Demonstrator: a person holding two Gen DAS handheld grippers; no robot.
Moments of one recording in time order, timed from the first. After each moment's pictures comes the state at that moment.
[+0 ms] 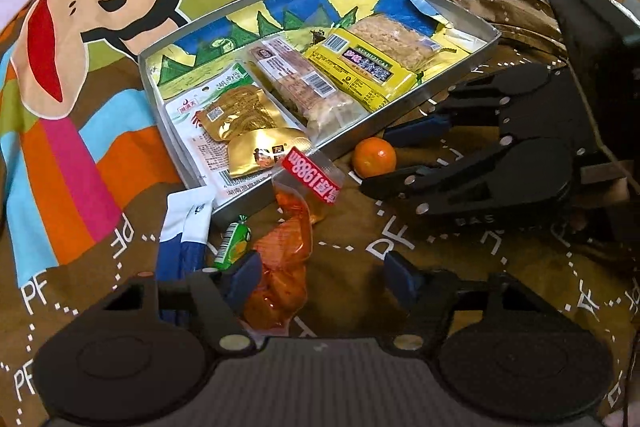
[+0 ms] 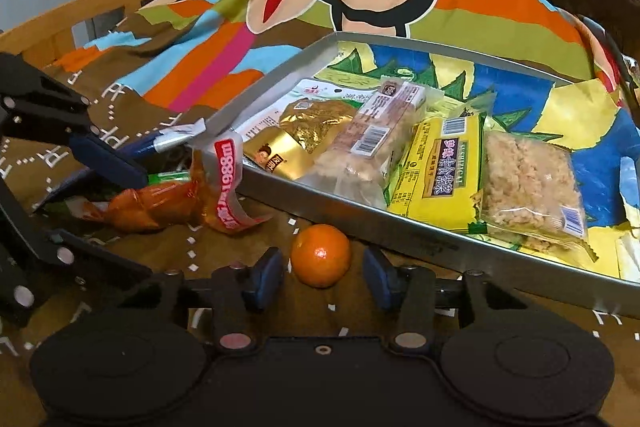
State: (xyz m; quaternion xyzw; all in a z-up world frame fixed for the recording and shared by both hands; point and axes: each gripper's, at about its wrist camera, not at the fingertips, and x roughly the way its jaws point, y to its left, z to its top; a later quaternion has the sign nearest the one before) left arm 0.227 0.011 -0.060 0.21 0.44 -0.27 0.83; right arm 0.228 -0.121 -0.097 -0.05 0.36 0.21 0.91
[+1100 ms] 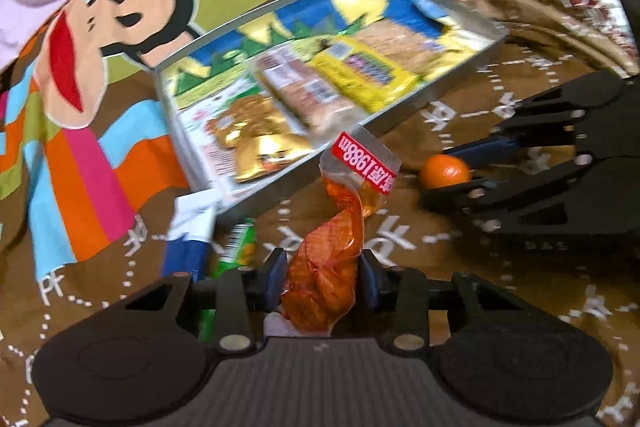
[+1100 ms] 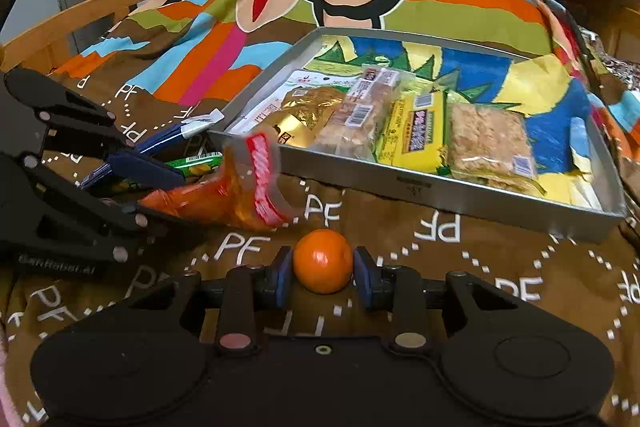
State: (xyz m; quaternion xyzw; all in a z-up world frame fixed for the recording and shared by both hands) left arm 0.203 -0.005 -0.059 0.23 0.42 -0.24 0.85; right arm 0.174 -0.134 -0.066 -0.02 0.39 0.17 0.91
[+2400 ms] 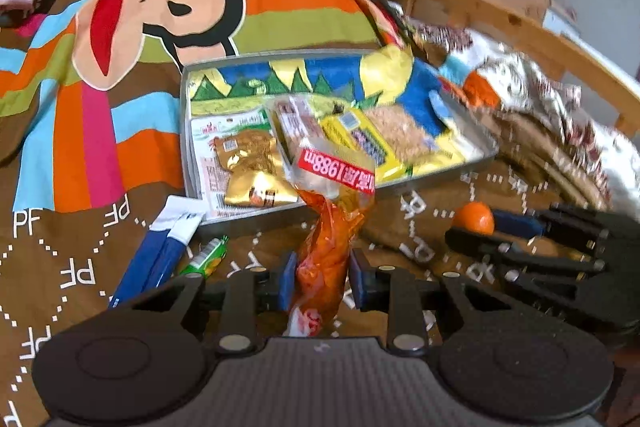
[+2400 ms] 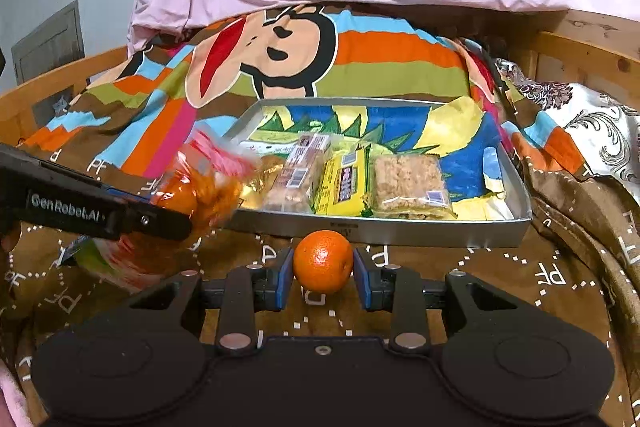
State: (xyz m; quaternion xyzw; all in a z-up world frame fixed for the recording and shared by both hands) left arm 0.200 0.016 -0.030 0.03 0.39 -0.23 0.89; right arm 0.135 -0.157 -0.034 0.02 0.30 0.08 0.95
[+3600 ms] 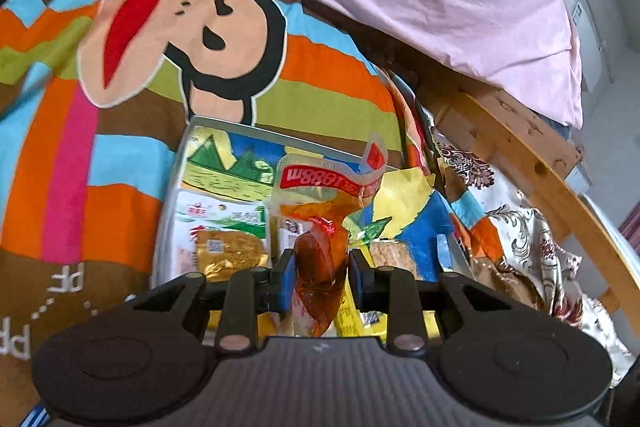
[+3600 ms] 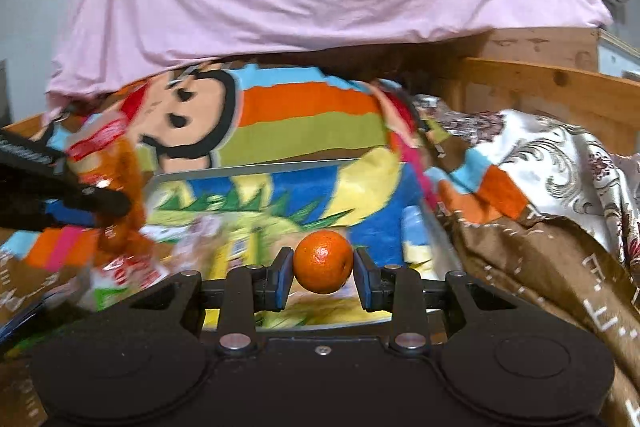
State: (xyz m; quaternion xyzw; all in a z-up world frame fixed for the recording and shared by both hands) left arm 0.292 0.024 -0.021 -0.16 0.34 -0.21 0.90; right arm 0.203 -0.205 -0.039 0.05 0.23 -0.04 0.97
